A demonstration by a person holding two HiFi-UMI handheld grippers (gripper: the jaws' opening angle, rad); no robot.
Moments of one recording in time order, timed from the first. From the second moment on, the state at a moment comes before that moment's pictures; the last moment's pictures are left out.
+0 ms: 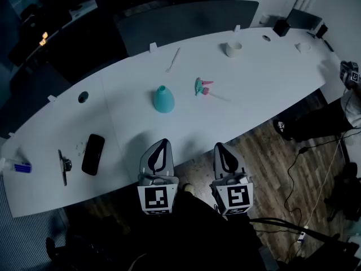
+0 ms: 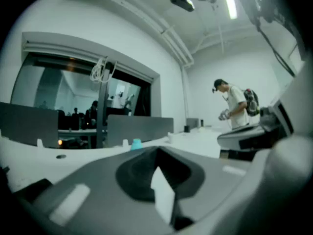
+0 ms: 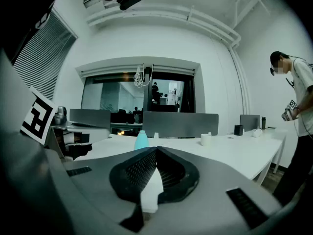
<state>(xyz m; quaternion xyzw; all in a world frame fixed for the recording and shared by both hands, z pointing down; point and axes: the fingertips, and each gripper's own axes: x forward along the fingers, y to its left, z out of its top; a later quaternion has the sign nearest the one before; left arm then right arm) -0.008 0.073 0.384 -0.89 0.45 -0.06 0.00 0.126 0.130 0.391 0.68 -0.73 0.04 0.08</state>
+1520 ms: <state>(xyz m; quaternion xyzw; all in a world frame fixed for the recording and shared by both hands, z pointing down) 0.030 -0.093 0.482 -0.93 0.34 -0.16 -0.06 0.134 -0.059 0.440 0.64 -0.75 0.11 0.14</state>
